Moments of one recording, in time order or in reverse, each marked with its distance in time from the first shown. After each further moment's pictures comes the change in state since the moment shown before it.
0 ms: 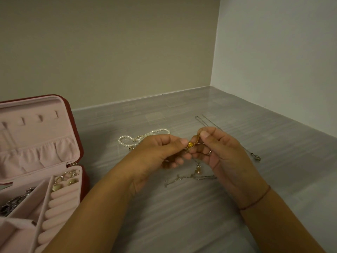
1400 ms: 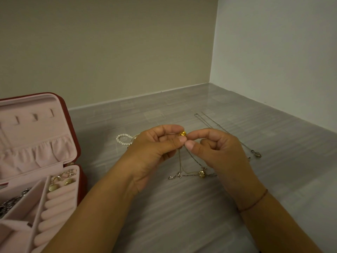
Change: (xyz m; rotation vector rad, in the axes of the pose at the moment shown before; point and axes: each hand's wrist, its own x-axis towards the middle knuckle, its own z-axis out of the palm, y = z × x) left_hand 0.003 -0.002 0.003 -0.254 0.076 0.093; right_hand -0.006 0.001 0.006 -0.395 0.058 -0.175
